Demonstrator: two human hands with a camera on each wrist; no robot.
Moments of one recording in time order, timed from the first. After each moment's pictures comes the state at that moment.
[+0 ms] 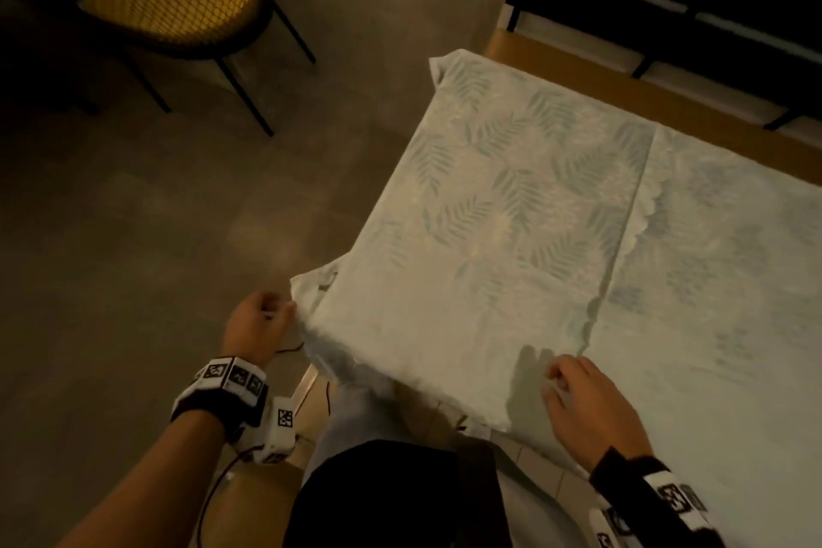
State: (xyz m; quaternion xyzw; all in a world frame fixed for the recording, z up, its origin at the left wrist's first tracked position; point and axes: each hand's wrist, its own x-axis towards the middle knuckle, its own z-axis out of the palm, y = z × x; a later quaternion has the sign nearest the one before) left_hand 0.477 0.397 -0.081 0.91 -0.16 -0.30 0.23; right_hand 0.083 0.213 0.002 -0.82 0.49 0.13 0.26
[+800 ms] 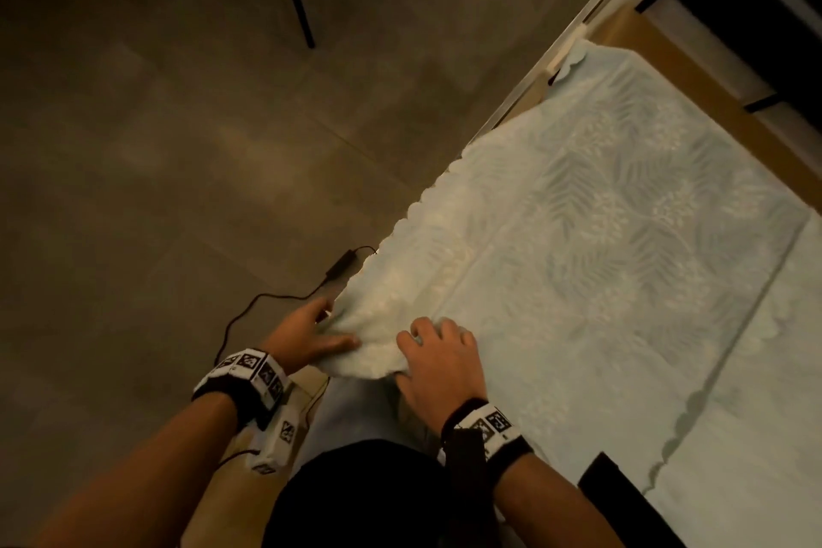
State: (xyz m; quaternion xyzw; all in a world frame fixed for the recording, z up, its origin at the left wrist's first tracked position) left_hand 0.564 0.442 -0.160 0.76 -0.17 -0.57 0.28; right_hand 0.396 0.295 -0.061 -0.93 0.21 0.28 0.12
